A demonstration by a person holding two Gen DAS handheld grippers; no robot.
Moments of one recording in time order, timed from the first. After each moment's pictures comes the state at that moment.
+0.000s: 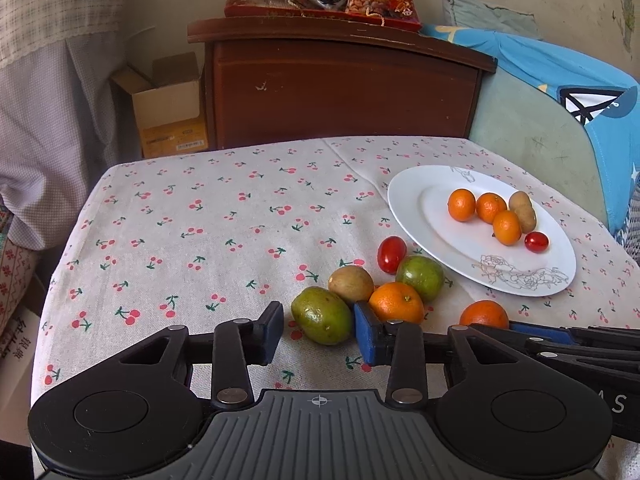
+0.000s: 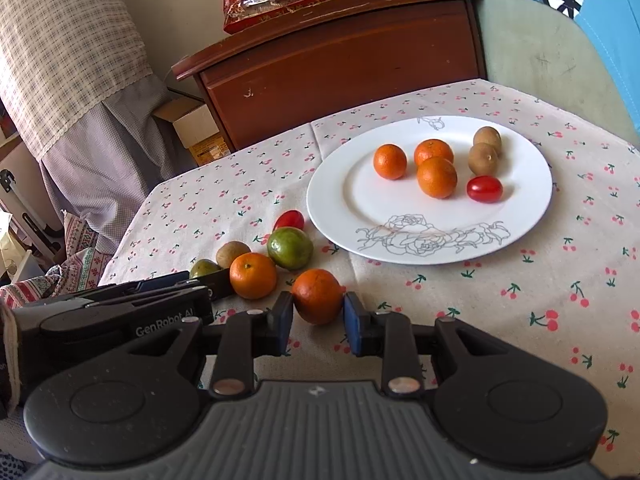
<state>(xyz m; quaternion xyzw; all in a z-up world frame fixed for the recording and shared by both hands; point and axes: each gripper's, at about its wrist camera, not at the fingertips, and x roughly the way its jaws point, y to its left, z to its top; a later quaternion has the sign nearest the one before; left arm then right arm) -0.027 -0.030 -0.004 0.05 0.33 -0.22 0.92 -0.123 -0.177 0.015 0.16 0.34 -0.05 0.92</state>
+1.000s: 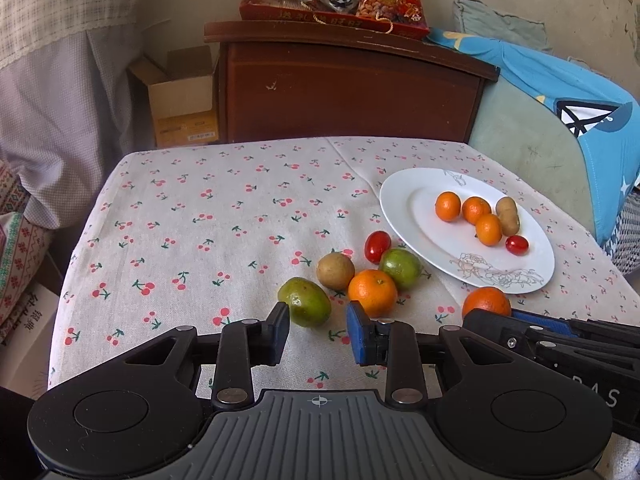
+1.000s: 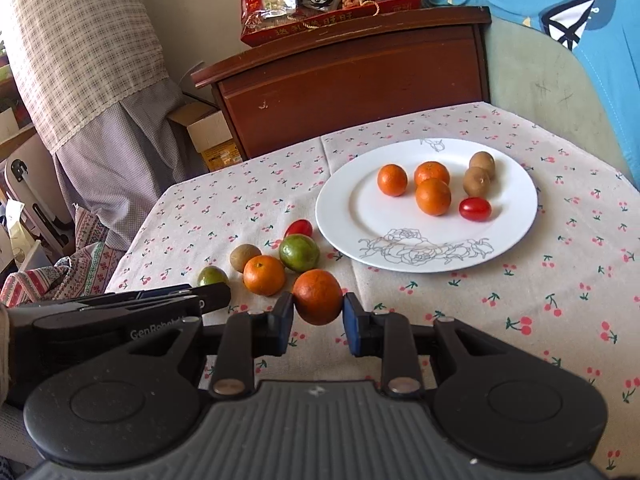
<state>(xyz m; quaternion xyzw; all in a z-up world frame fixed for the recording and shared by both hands) -0.053 -0.024 0.017 0.03 0.34 -0.21 0.92 -0.143 -0.175 0.037 0.14 0.32 -0.05 0.93</state>
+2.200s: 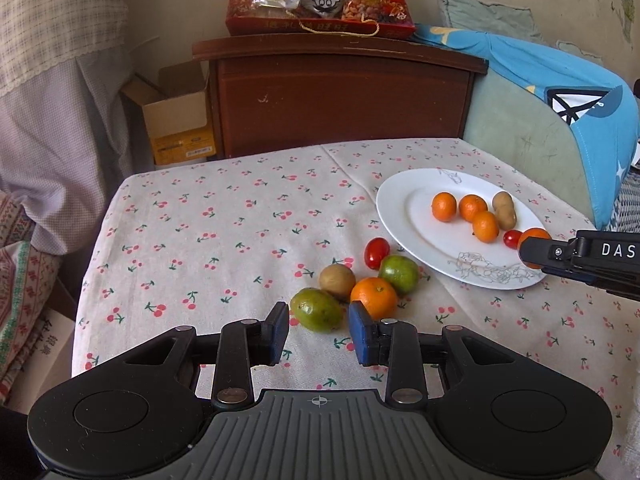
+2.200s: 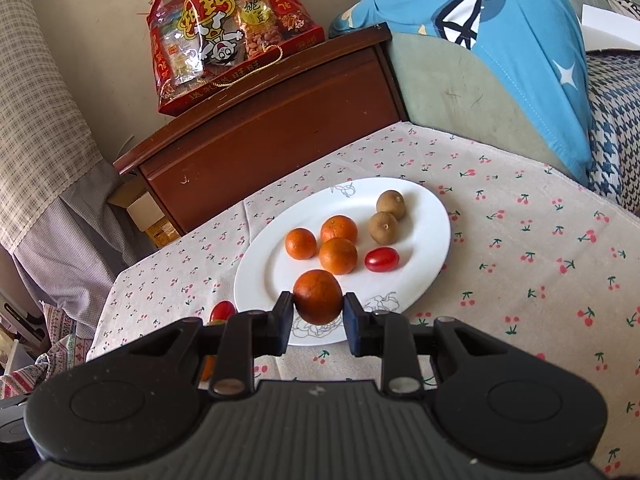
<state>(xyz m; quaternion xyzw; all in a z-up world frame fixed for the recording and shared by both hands) -0.051 -0.025 0.024 0.06 0.34 -0.21 0.92 -0.141 -0.236 0.046 0.22 0.28 -0.13 0.93</state>
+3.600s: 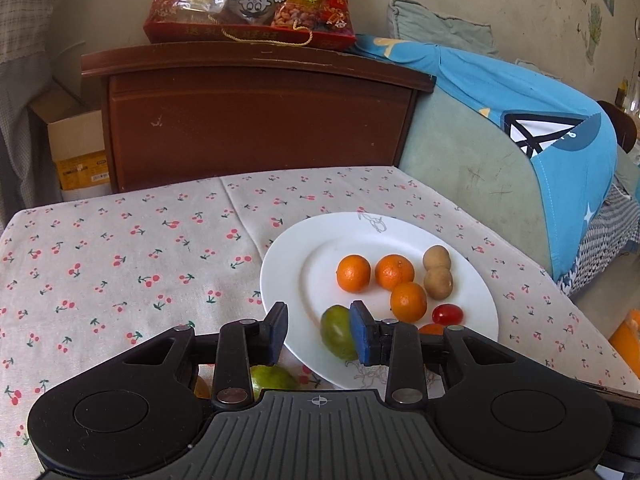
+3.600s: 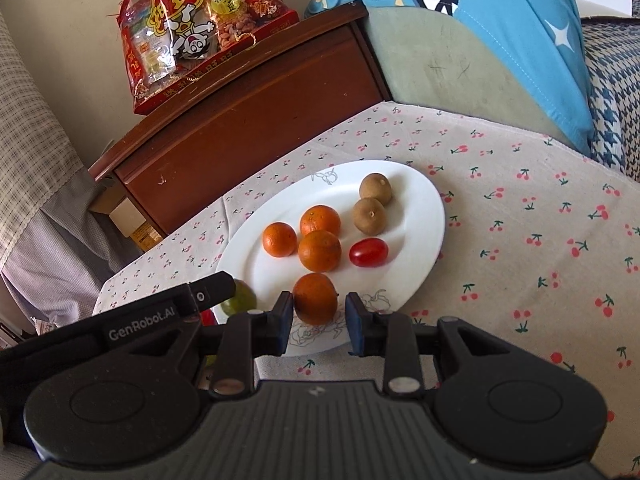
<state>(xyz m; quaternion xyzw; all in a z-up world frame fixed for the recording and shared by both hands) -0.005 -0.111 0.025 0.02 0.32 -0.30 0.90 -0.125 -0.252 0.029 0.26 0.29 -0.15 0.91</state>
